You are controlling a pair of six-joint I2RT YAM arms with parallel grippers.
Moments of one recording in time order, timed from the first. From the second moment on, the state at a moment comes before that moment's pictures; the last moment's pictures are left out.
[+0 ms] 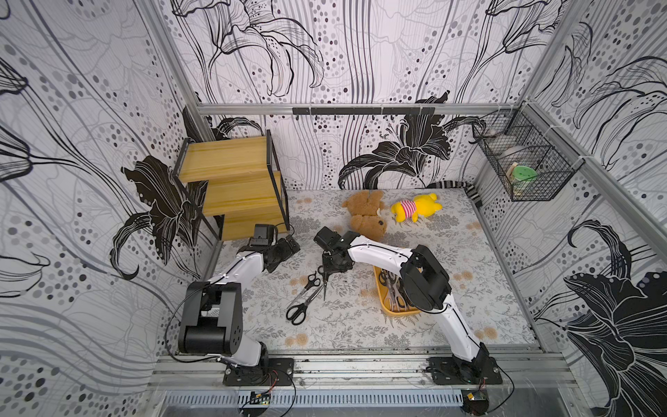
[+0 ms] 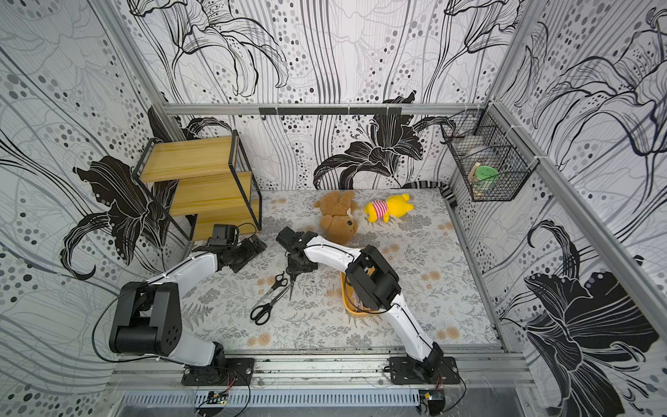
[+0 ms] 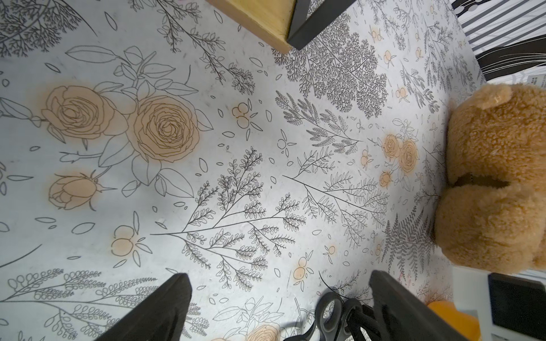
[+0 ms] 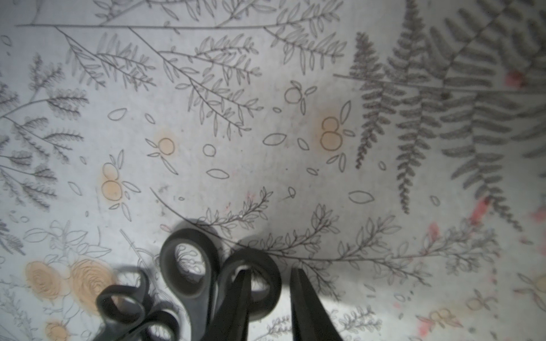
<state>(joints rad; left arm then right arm) 0.00 1.51 0.85 -0.30 0.23 -0.67 0.90 2.32 1.89 -0.81 0.07 0.72</state>
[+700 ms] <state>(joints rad) 0.00 1.51 0.85 -0.30 0.23 -0.67 0.90 2.33 1.91 -0.82 0.14 0.66</state>
